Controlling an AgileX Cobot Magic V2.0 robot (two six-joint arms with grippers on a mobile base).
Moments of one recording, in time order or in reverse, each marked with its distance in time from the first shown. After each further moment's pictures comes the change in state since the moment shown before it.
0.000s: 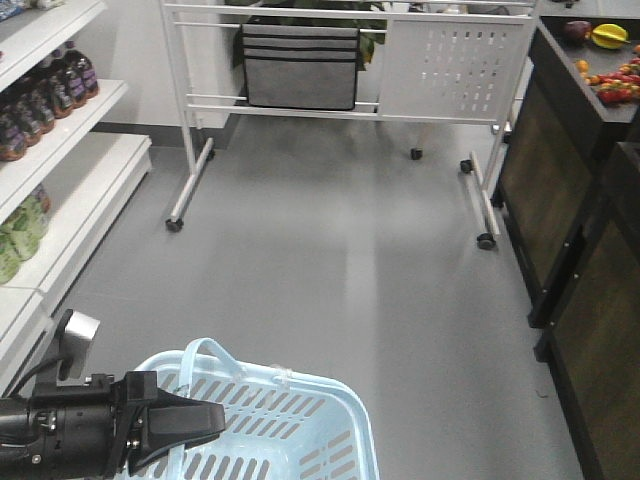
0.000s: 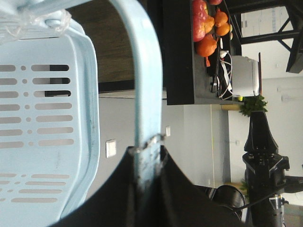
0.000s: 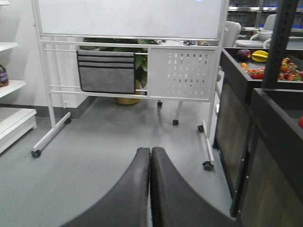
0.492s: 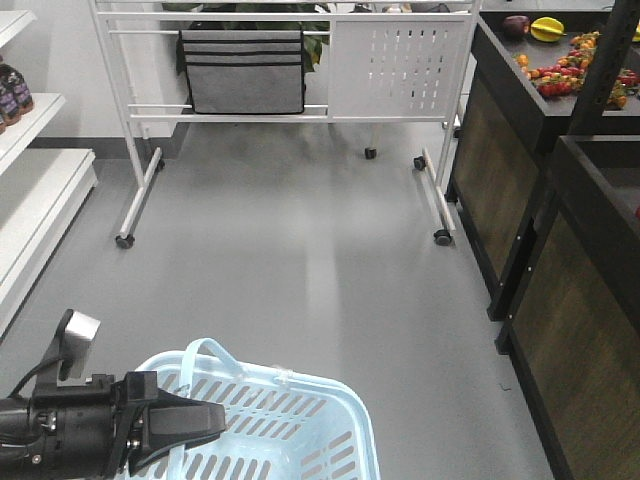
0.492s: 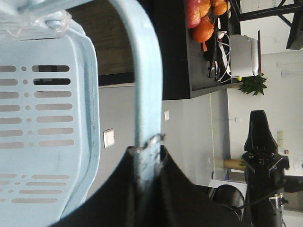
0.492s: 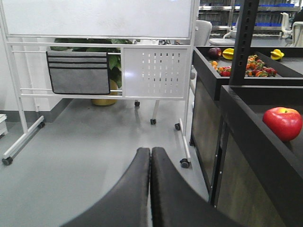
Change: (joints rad) left arm 0.000 0.000 0.000 0.000 0.000 0.000; right arm 0.000 0.000 0.000 0.000 0.000 0.000
